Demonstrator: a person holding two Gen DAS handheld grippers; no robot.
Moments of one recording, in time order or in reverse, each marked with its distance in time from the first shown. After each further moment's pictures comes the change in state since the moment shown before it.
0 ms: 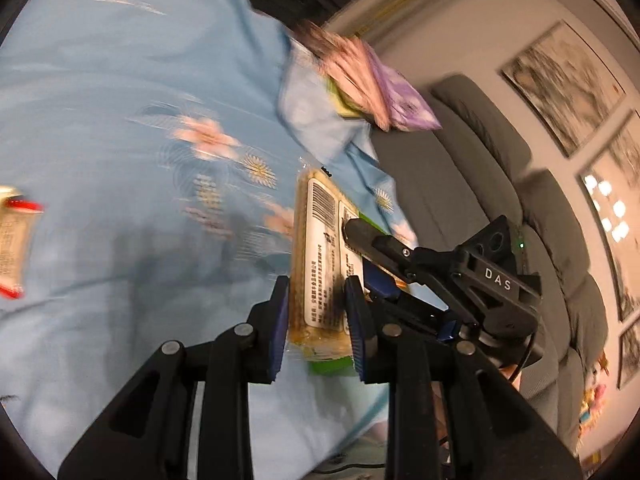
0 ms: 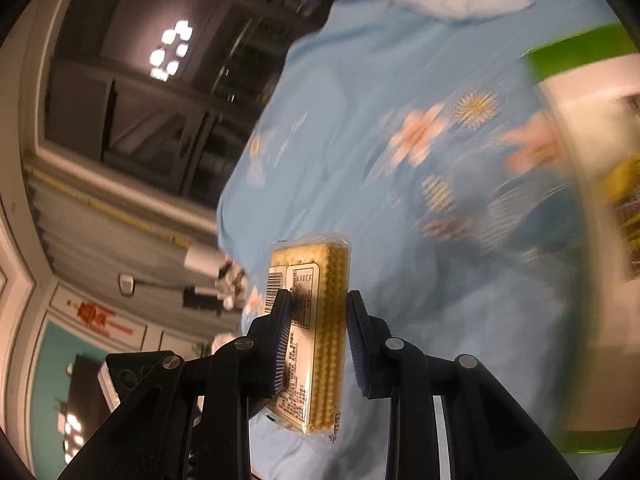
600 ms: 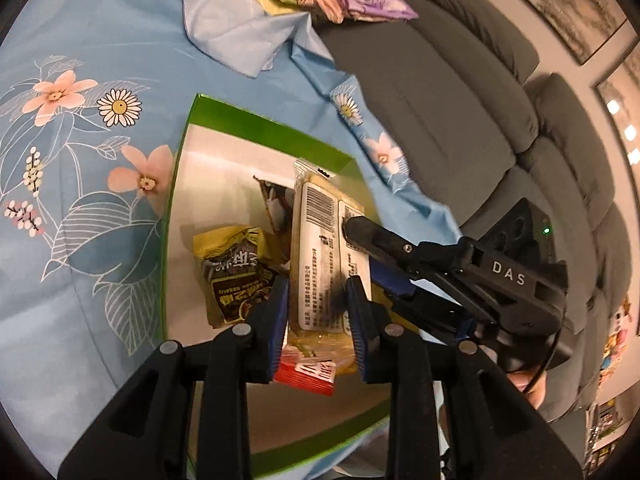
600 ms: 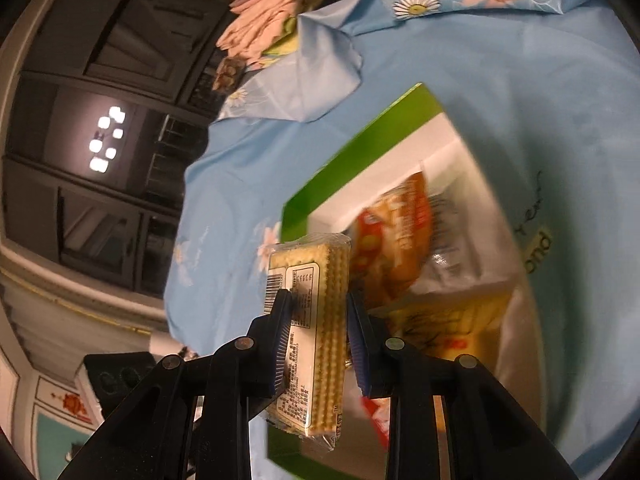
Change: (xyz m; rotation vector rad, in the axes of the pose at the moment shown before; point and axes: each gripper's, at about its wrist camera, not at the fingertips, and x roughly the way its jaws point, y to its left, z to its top) left arm 0.178 -0.083 -0.020 0.151 0.256 0.044; right arm -0.127 -0.134 0.048 0.201 -0.195 -0.186
